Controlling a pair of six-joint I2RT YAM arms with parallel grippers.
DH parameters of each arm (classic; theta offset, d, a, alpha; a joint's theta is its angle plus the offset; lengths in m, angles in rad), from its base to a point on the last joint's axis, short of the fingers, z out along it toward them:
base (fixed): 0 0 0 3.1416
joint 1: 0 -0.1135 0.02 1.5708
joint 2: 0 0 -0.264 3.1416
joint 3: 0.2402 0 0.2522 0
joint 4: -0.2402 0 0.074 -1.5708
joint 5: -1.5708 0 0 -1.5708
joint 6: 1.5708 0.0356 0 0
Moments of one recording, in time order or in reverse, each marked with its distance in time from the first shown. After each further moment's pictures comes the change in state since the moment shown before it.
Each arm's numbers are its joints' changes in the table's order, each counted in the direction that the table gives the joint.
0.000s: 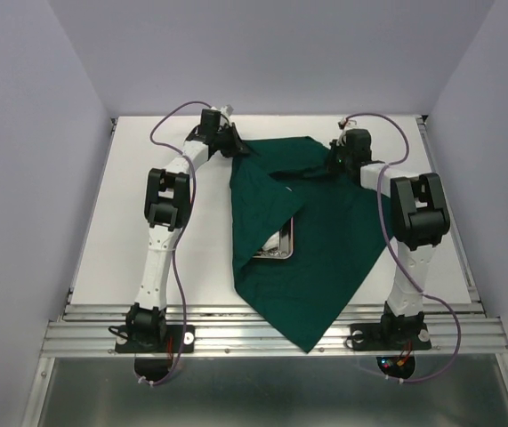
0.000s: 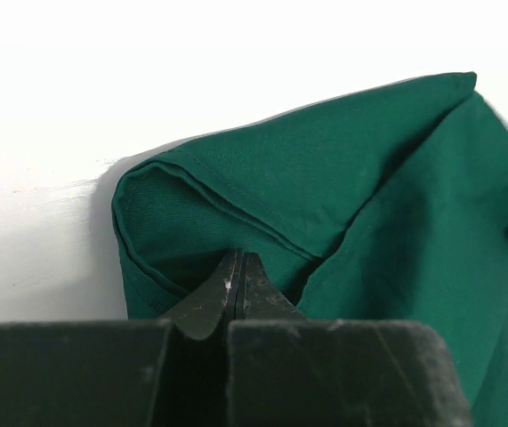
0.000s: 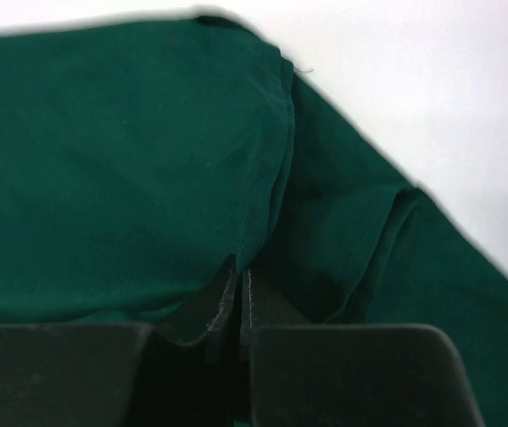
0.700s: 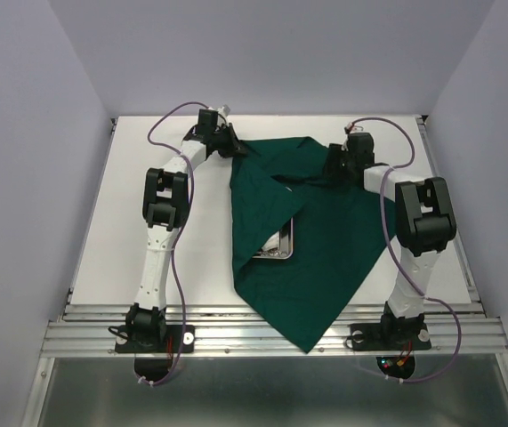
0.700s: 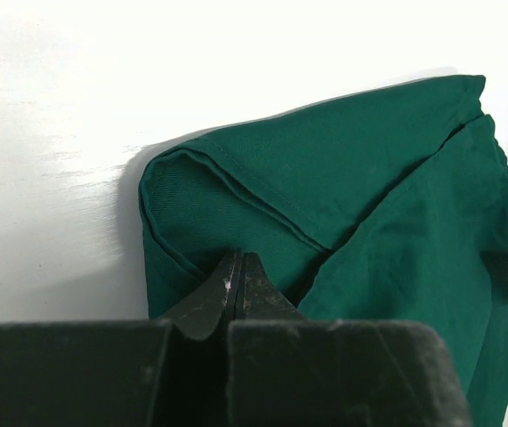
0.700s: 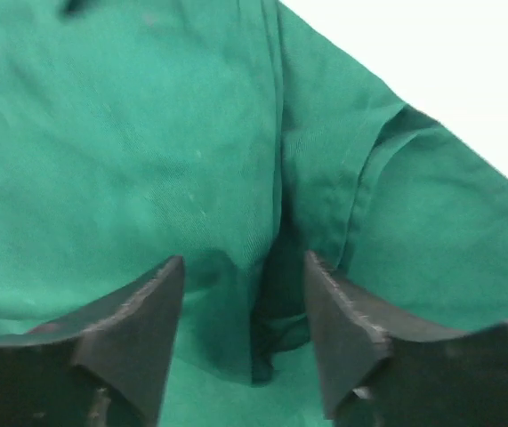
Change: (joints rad) left arm -0.011 -0.015 -0.016 -0.007 -0.009 -0.014; right arm 0.000 -0.071 -0.141 -0.068 -0.071 0.064
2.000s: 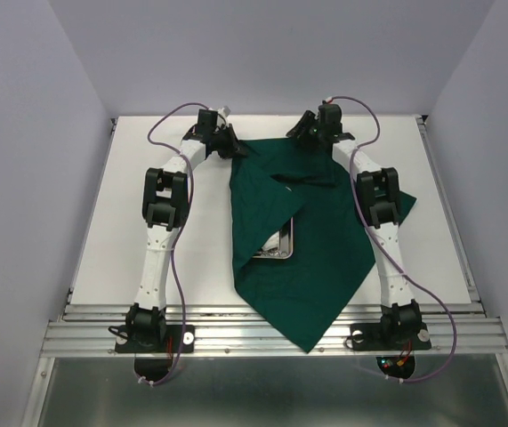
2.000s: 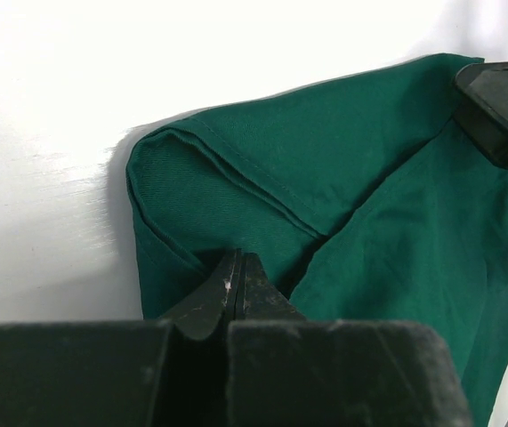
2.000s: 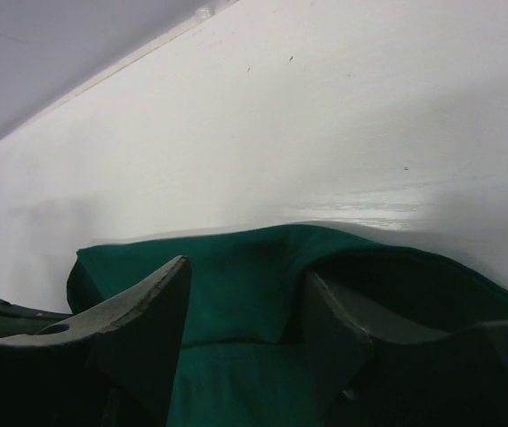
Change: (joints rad) left arm 0.001 -0.005 0.002 -0.035 -0.019 0.001; right arm -0.072 0.658 1.034 -0.231 0.201 0.460
